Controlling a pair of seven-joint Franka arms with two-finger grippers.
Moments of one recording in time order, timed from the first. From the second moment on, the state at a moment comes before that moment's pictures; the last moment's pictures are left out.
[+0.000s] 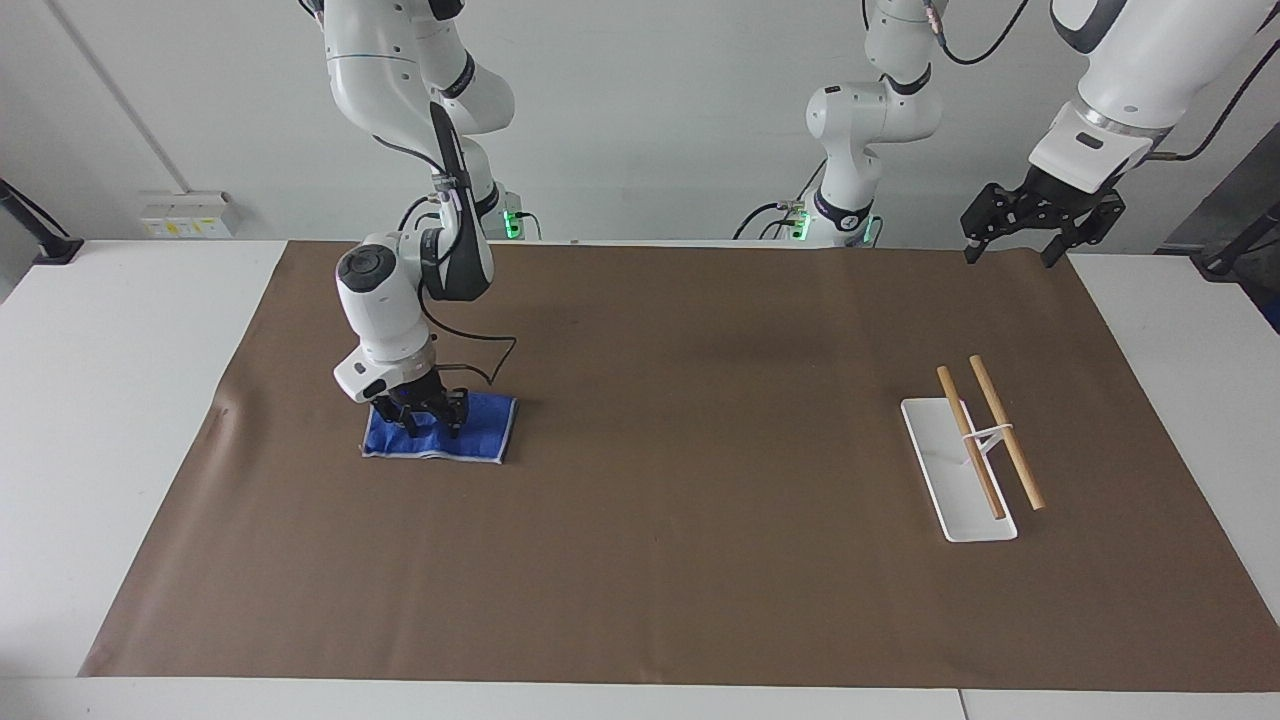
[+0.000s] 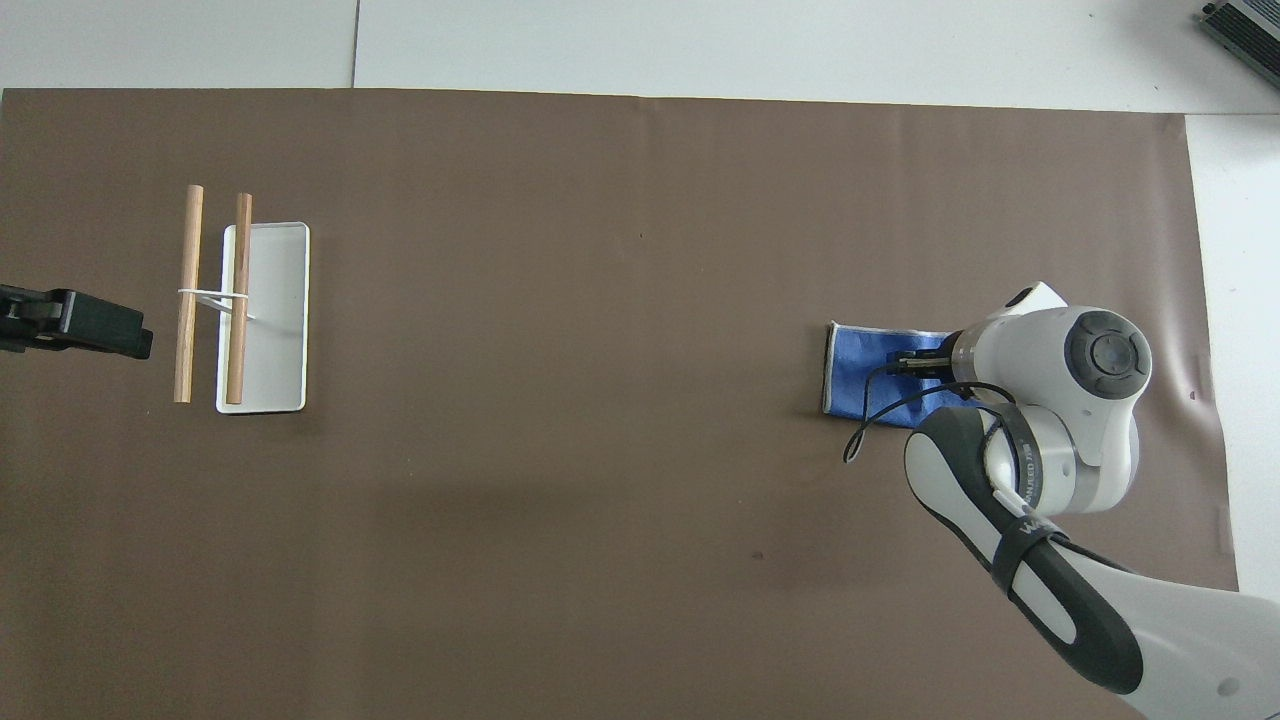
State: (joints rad) left arm -0.03 -0.03 -0.05 -1.54 -0.02 1.48 0.03; right arm 0.11 0.22 -0.06 -2.23 0.02 2.58 0.08
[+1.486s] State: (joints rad) left arm -0.03 -0.03 -0.07 -1.56 -0.04 1.54 0.03; right arm 0.12 0.10 0.10 -1.89 0.77 2.24 -0.03
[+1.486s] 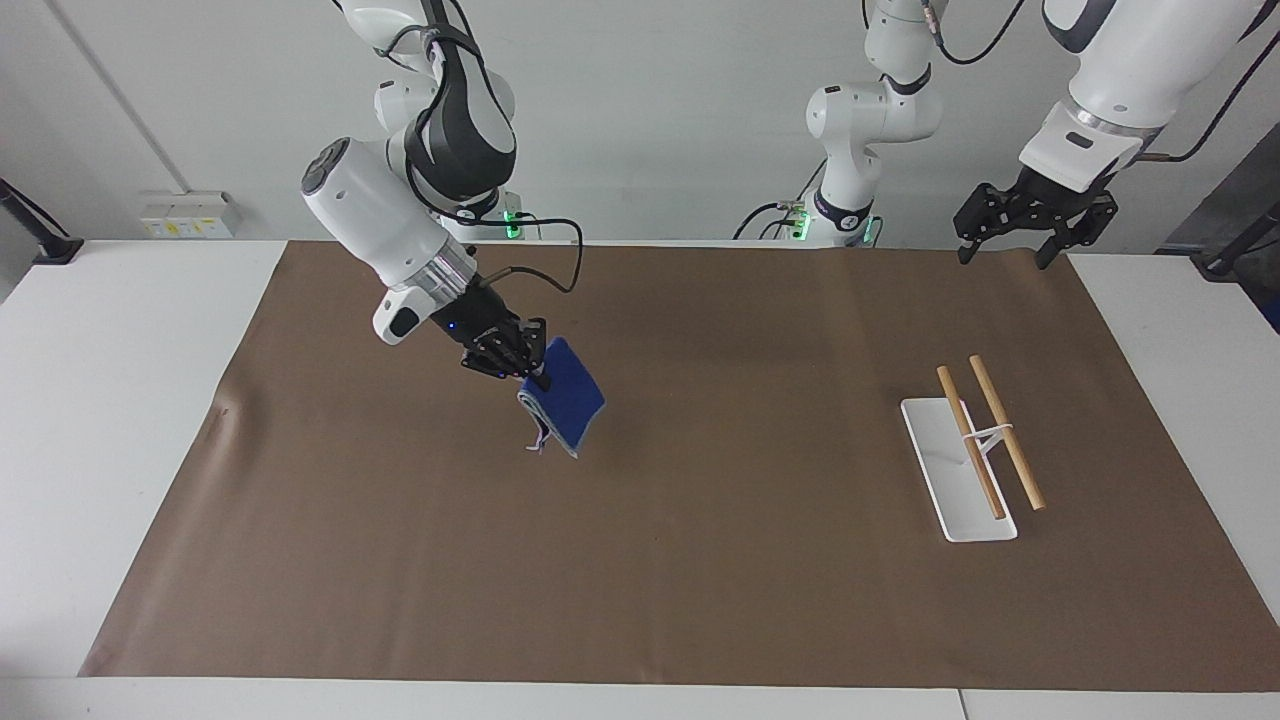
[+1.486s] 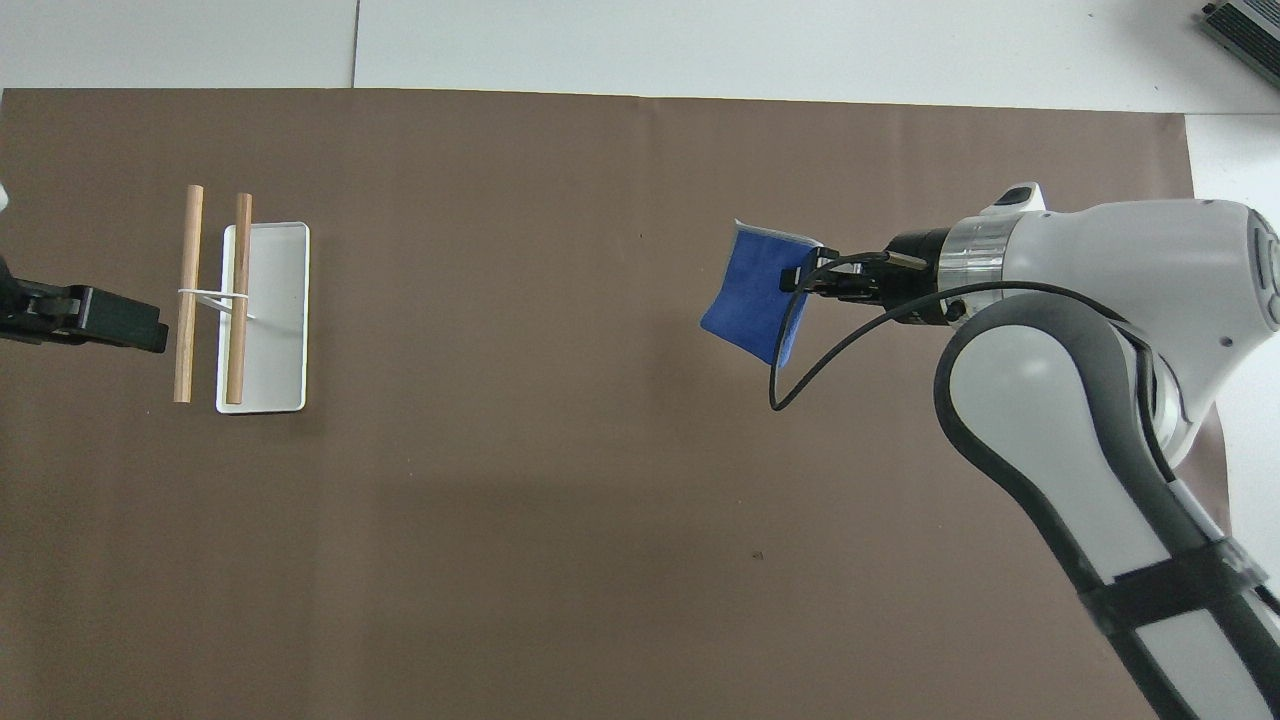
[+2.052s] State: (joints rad) left arm -0.05 -0.13 -0.08 -1.81 -0.40 1.87 -0.30; right arm 0.13 0.10 0.20 -1.89 1.31 2.20 -0.06
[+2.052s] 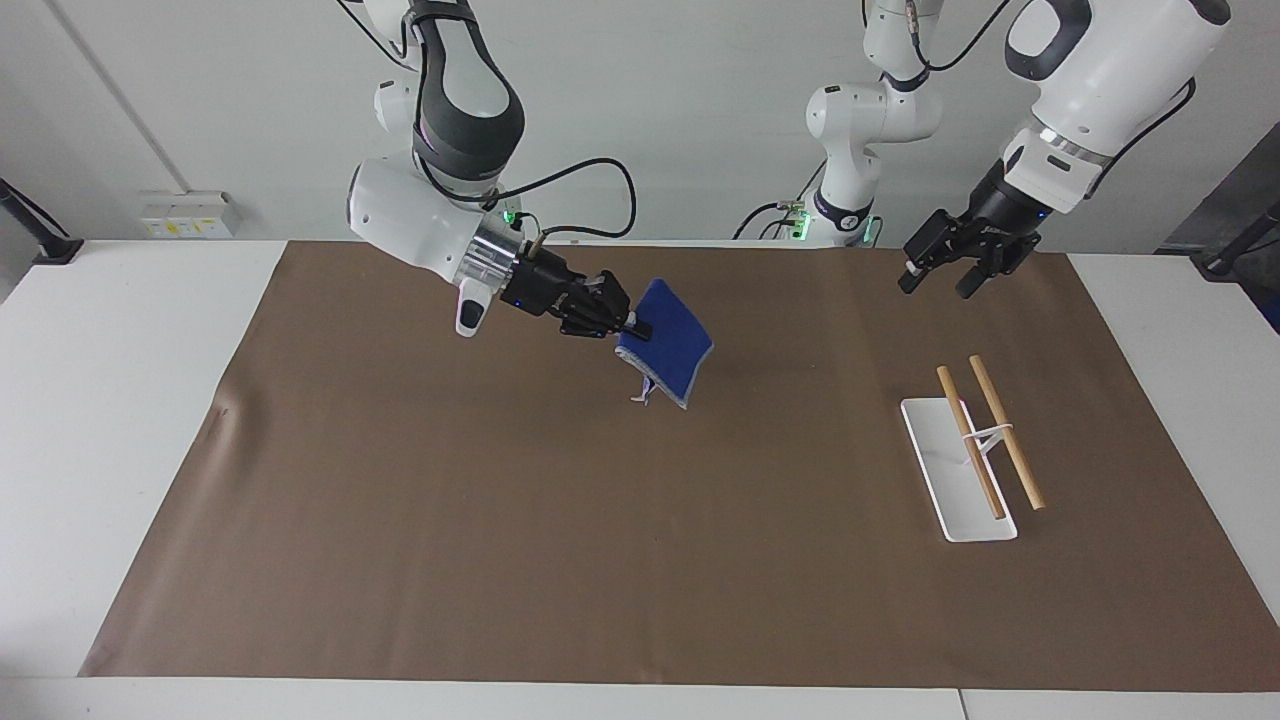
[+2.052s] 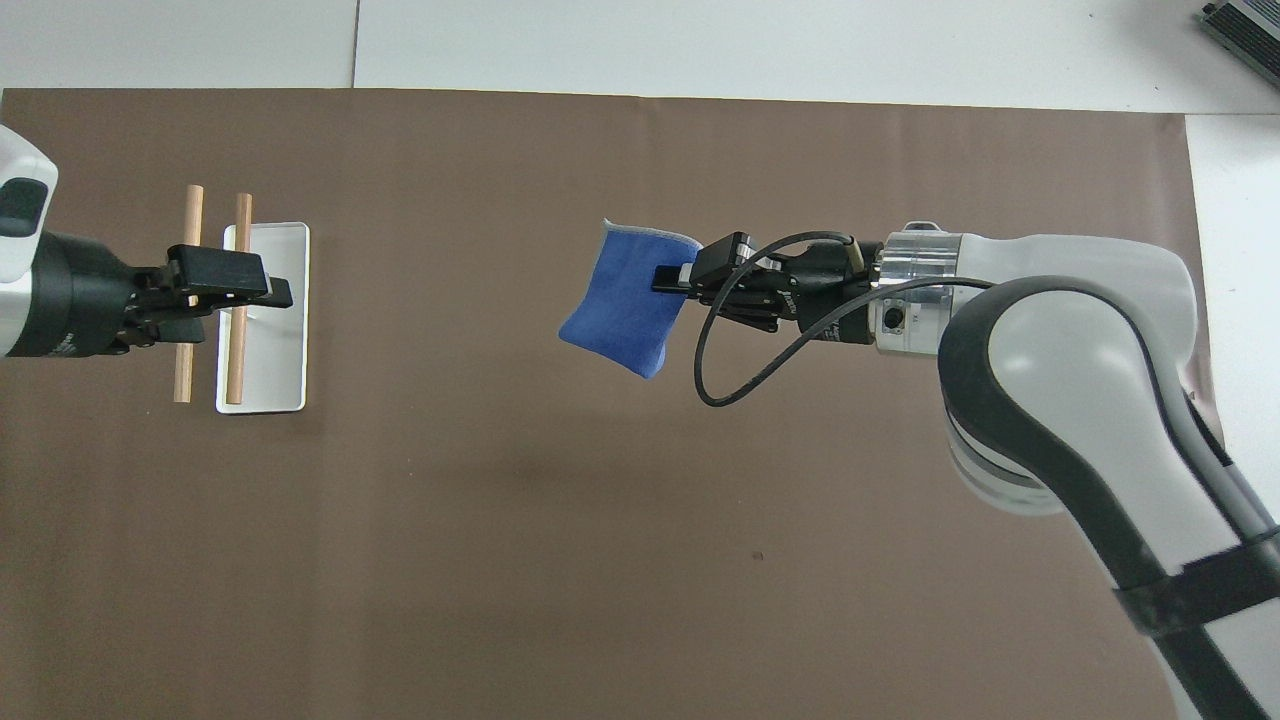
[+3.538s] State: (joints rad) left arm -0.53 -0.20 -0.08 -2.28 -0.68 2.90 -1.36; right arm 0.18 0.12 0.21 -1.89 1.57 2.20 -0.09
